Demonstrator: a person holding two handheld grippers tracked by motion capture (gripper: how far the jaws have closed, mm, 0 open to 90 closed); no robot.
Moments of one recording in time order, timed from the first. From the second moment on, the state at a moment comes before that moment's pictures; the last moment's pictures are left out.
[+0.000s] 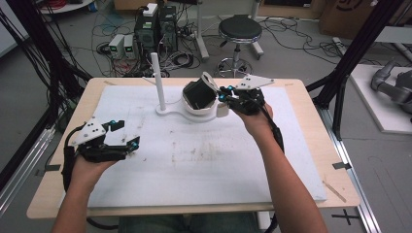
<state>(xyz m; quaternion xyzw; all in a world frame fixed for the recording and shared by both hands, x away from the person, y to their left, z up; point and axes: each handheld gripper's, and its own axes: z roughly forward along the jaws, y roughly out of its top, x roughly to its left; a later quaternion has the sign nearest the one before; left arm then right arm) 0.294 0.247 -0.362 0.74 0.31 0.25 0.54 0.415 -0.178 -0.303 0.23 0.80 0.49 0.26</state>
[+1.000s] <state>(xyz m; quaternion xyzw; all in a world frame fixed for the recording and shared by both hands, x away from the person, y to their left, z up) 0.275 0.267 -0.365 0.73 0.33 0.27 0.53 0.444 -0.049 -0.290 0.15 0.82 0.50 0.25</state>
